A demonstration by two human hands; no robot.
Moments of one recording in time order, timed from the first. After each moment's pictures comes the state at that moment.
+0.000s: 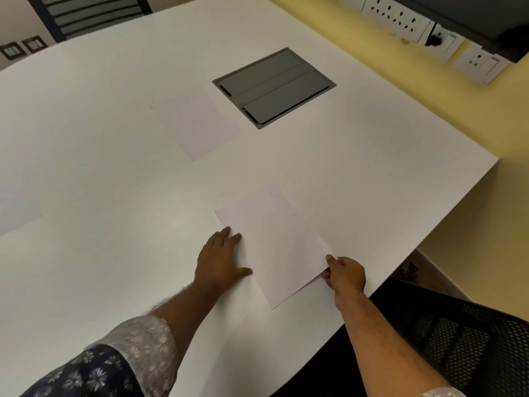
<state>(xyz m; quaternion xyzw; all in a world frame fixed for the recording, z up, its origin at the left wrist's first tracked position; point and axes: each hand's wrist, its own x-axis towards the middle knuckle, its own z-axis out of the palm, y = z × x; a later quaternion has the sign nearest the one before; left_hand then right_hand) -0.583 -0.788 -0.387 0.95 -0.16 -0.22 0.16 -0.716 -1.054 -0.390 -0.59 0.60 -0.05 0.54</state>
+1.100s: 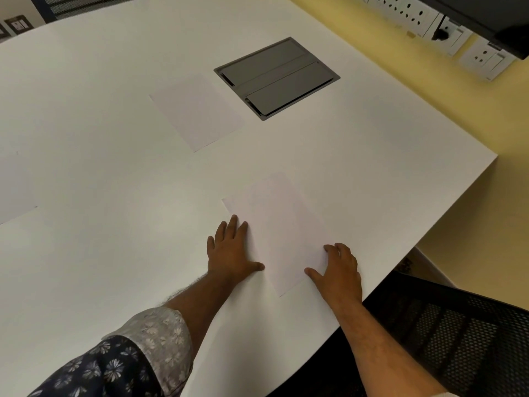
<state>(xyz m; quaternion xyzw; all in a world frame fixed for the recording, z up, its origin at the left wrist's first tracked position) -0.585 -0.799 -0.393 0.95 -0.17 -0.21 0.14 -0.729 -1.023 -0.388 -0.90 0.36 0.11 0.21</state>
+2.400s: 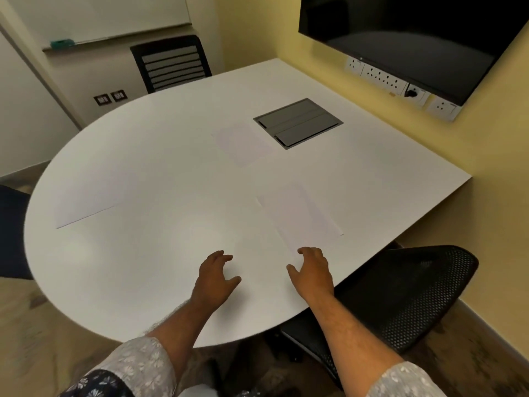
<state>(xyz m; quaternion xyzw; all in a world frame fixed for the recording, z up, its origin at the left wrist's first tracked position) -0.768 -0.623 -0.290 0.93 -0.06 -0.16 0.33 -0.836 -0.876 -0.267 -0.91 0.26 0.05 0.33</state>
